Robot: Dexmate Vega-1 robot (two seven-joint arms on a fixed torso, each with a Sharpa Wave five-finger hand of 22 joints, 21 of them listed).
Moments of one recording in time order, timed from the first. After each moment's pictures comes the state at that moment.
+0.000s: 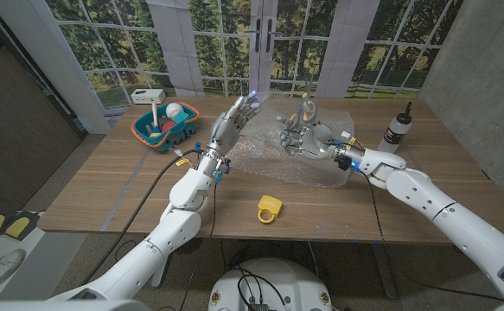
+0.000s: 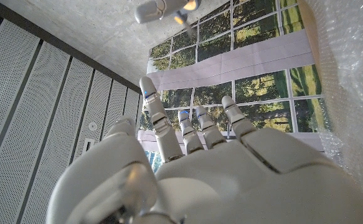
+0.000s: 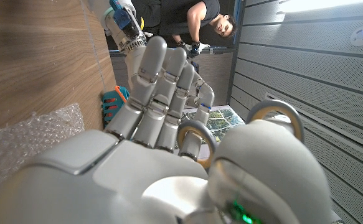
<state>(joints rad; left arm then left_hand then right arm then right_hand) 0.97 0.42 0.47 -1.51 -0.63 -0.68 -0.24 0.48 0.13 0.23 0.00 0.18 0.96 -0.09 0.22 0.19 0.26 -0.13 0.21 0.22 0.22 -0.04 0.19 0.18 0.11 0.12 0.42 0.18 -0.85 -0.69 -0.42 -1.63 1.09 -0.08 0.84 0.63 -0.09 -0.34 0.16 0.33 0.56 -0.10 0.40 0.18 0.74 -0.03 0.74 0.24 0.95 -0.13 0.37 0.55 0.80 -0.09 1.21 0.17</state>
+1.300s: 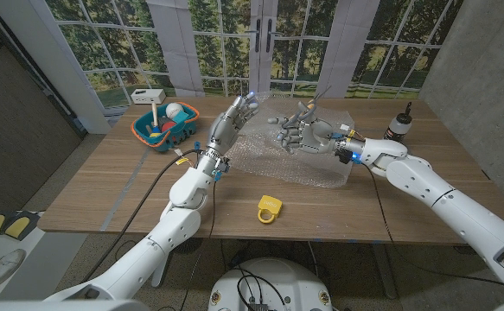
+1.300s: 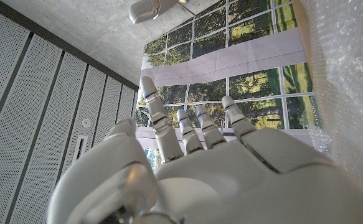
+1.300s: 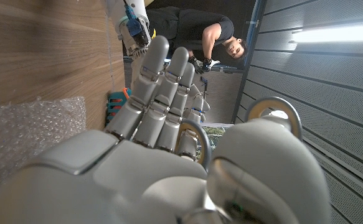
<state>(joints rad) 0.96 0.41 0.46 -1.48 -0.65 -0.66 -0.24 0.48 0.13 0.24 0.00 0.18 0.96 -0.09 0.22 0.19 0.27 -0.14 0.22 0.22 0.24 -0.04 0.19 0.18 0.12 0.13 0.42 0.18 -0.78 -0.71 -0.46 -1.60 0.99 -0.05 0.90 0.67 -0.05 -0.31 0.12 0.35 0.47 -0.04 0.39 0.19 0.84 -0.03 0.64 0.20 0.95 -0.14 0.39 0.51 0.82 -0.10 1.14 0.17</state>
